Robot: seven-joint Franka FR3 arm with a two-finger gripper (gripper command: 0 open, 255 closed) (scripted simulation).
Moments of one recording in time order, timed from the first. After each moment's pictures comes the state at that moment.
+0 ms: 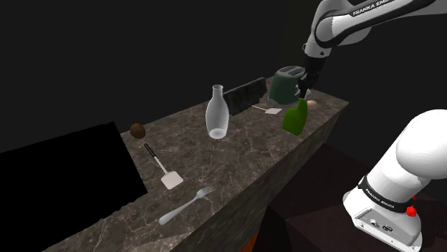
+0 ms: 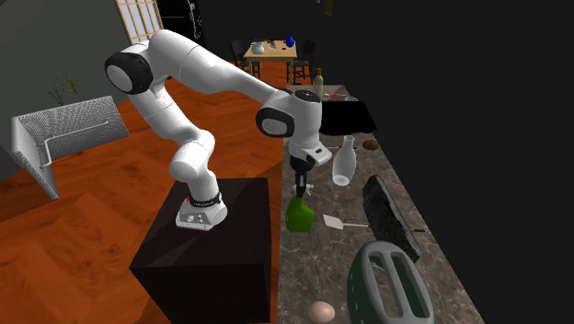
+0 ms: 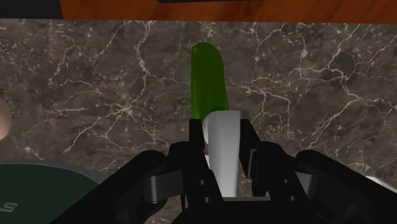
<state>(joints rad) -0.07 -0.40 -0.26 -2.48 -0.11 2.06 -0.20</state>
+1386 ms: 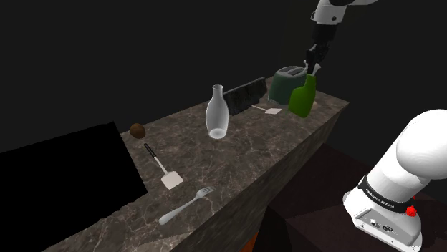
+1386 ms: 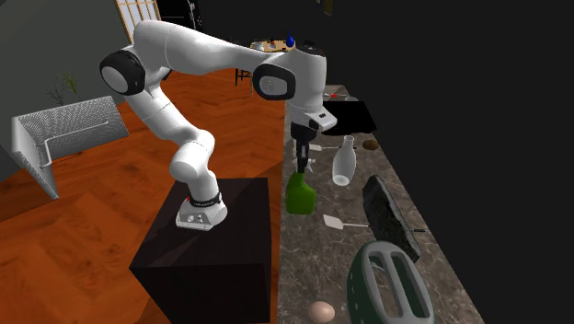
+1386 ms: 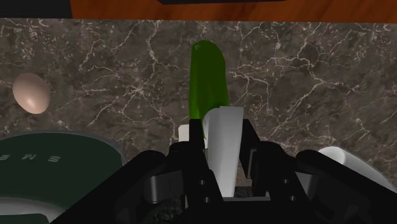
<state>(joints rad) -0.07 -0.46 -0.23 -2.25 -0.10 1.78 -0.20</state>
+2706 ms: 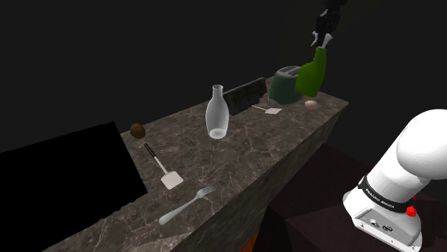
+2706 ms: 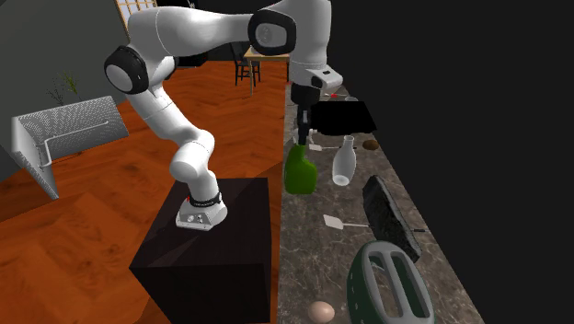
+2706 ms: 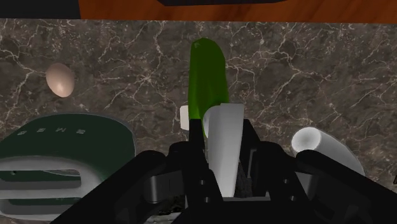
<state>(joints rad) -0.06 -0.42 -0.22 -1.95 -0.09 1.51 -0.21</state>
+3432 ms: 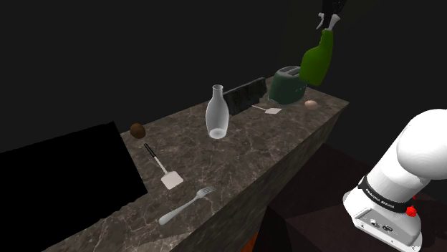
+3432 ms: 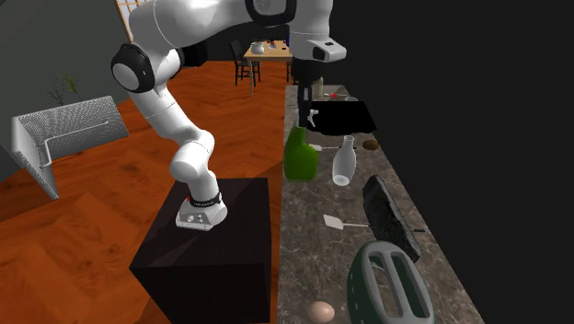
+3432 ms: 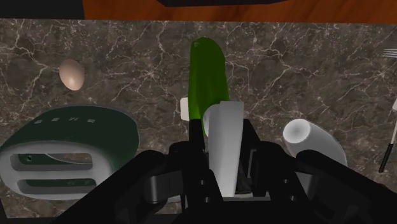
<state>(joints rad) -0.05 -0.37 -0.22 -1.75 -0.08 1.36 -0.22</state>
